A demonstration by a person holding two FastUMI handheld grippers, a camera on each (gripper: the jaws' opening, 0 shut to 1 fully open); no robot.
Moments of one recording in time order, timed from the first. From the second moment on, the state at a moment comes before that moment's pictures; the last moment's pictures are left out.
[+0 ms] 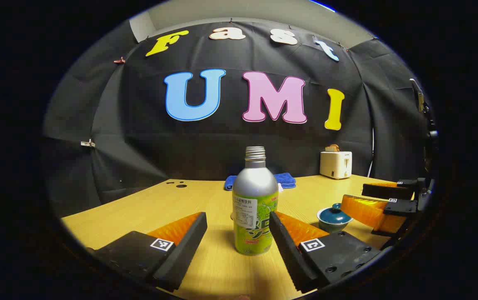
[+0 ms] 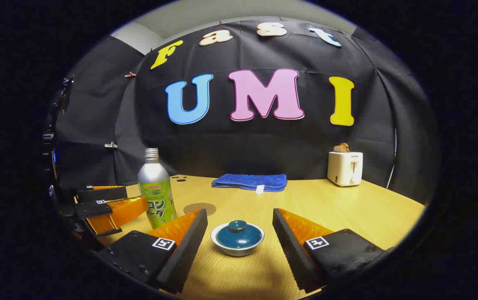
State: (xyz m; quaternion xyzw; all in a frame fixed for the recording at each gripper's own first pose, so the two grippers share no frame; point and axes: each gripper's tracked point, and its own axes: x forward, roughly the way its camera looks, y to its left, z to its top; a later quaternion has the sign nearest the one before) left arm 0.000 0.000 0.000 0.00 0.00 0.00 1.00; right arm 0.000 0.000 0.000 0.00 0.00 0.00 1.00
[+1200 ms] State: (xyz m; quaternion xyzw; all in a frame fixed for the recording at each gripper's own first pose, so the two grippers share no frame) left arm 0.007 -0.005 0.000 0.00 0.00 -0.01 1.00; right arm 0.006 0.005 0.001 0.00 0.00 0.02 1.00
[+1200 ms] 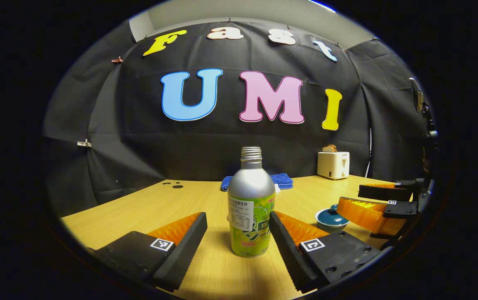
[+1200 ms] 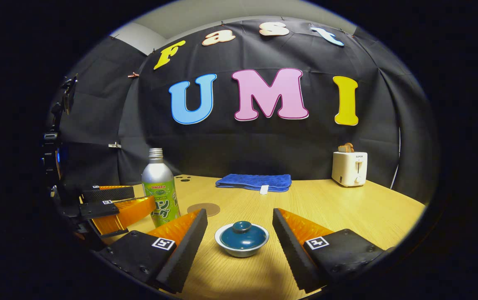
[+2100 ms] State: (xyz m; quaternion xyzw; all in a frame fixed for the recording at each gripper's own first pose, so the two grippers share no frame) left arm 0.008 -0.006 -0.001 0.00 0.00 -0.02 1.00; right arm 0.054 0.008 -0.036 -0.04 0.12 0.03 0.99
